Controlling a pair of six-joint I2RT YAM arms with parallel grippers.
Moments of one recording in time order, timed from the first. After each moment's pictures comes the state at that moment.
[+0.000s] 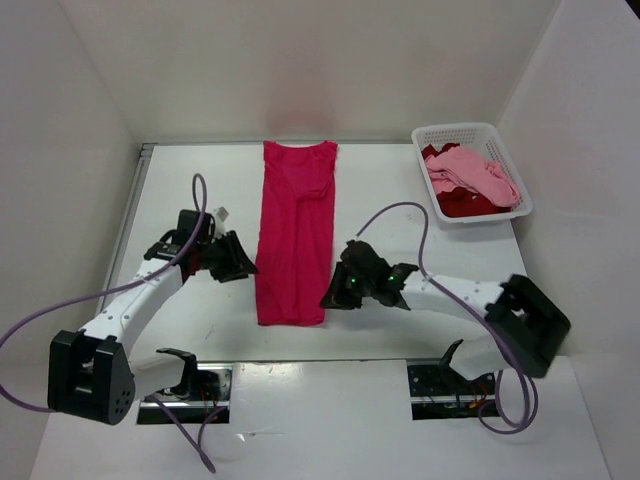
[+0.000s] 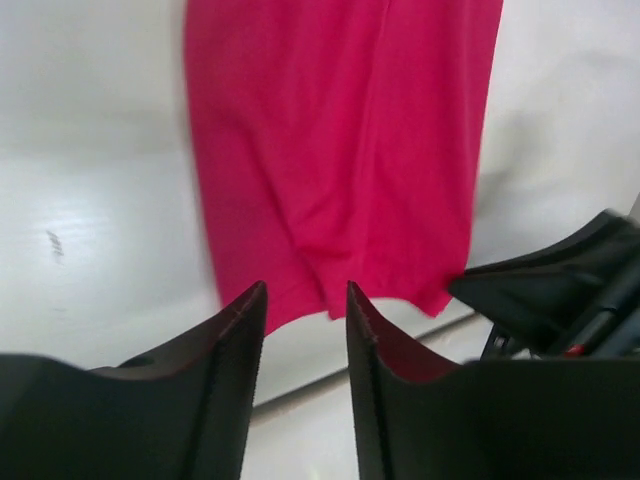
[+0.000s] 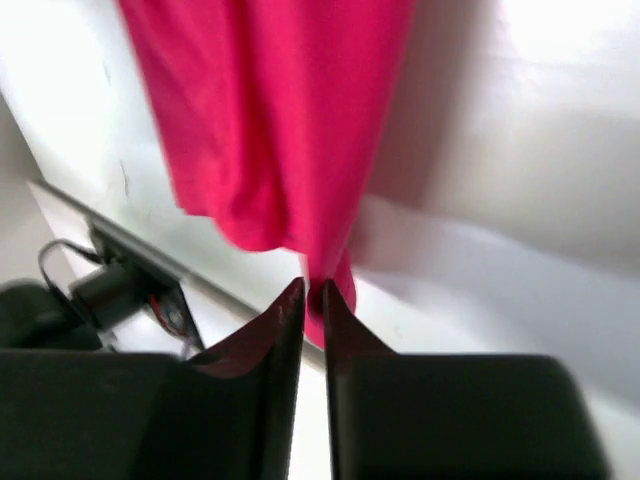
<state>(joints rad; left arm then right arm) -0.16 1.17 0.78 -0.55 0.39 -0.58 0.84 1.43 0.69 -0.12 -0.17 1.07</state>
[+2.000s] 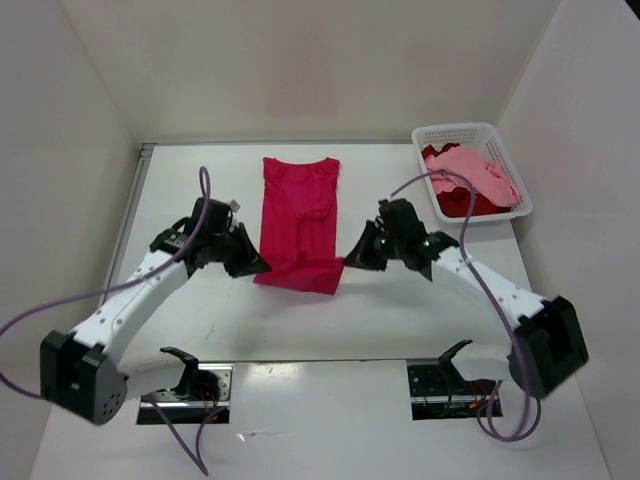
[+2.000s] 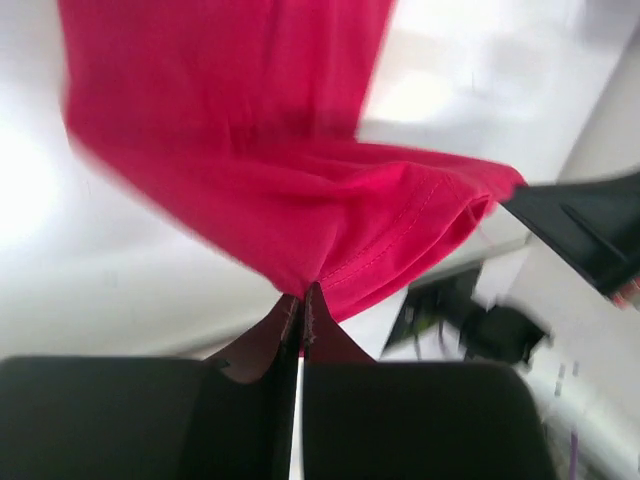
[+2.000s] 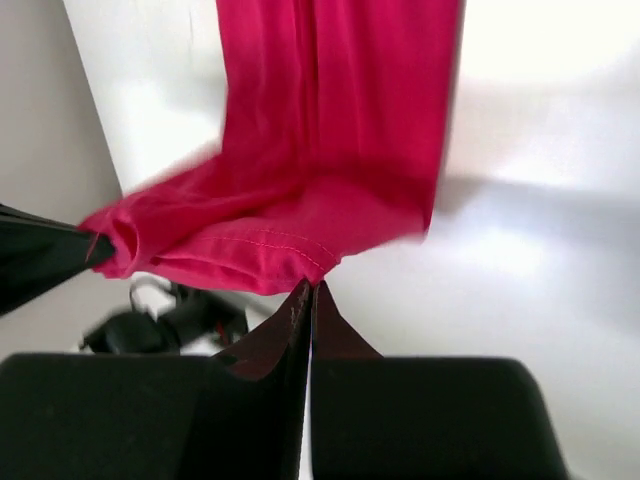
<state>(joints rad) -0.36 1.13 0.93 -0.73 0.35 -0.85 0.56 1.23 0.84 -0.39 -0.28 0.92</state>
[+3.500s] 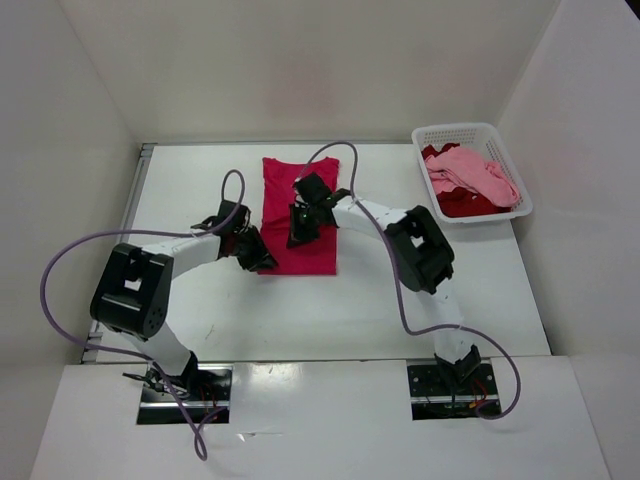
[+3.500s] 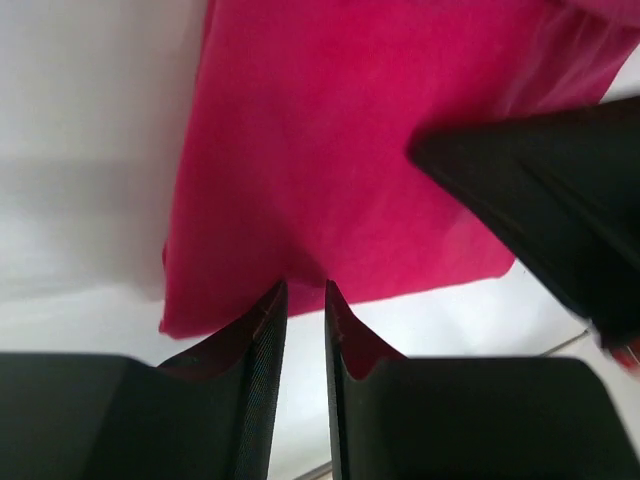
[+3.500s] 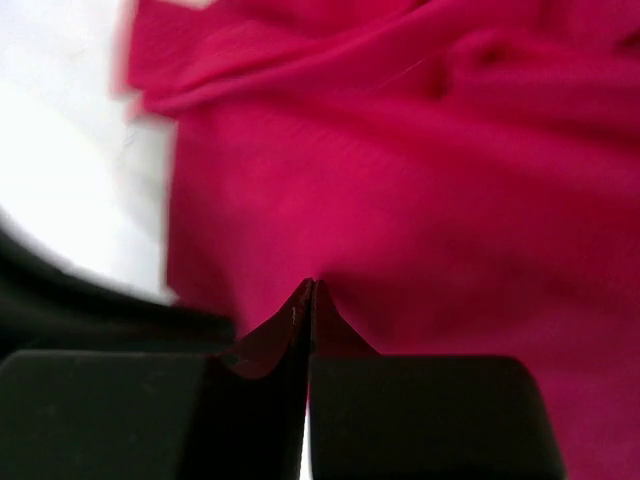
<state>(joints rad) -0.28 1.64 0.88 -0.28 0.33 -0.80 0.67 2.19 1.65 -0.41 -0.31 0.59</state>
